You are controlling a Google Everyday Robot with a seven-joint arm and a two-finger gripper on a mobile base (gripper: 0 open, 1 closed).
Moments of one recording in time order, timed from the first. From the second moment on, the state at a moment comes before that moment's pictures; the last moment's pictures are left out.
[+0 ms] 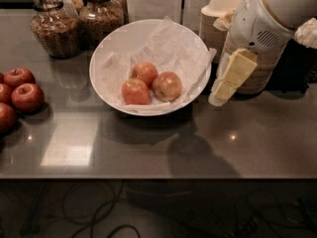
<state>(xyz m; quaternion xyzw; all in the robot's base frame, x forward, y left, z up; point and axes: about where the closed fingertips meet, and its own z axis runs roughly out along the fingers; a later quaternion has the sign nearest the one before) 0.509 -0.124 0.977 -0.63 0.72 0.04 0.28</state>
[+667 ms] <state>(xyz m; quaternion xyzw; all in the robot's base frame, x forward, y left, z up) 0.534 -0.075 0.971 -0.65 0.69 0.10 0.30</state>
